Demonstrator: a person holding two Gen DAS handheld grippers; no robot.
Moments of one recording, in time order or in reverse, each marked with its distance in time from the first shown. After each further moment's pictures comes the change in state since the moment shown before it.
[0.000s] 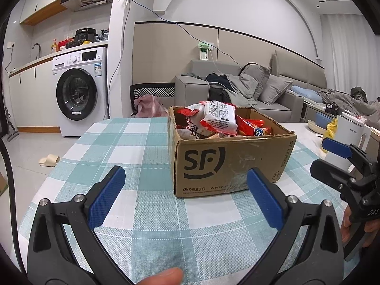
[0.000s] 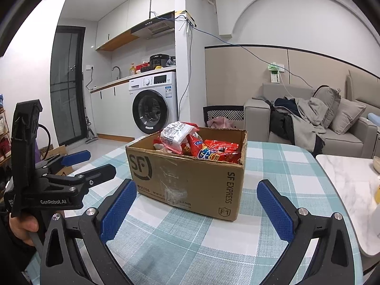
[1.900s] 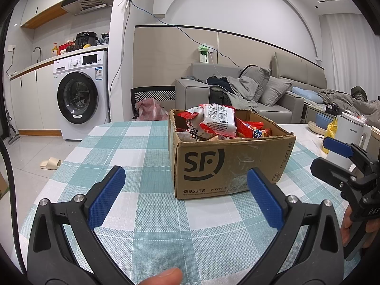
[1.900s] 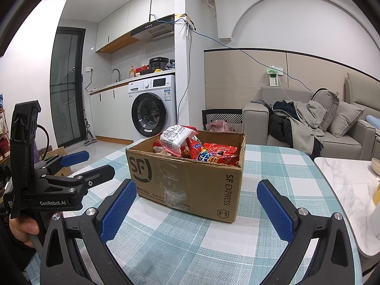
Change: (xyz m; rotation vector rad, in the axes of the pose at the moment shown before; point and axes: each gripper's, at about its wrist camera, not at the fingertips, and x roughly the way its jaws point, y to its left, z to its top) left arm -0.004 -0.004 -0.006 0.011 -0.020 0.008; right arm -0.004 -0.001 -0.002 -0.004 -0.021 -0.008
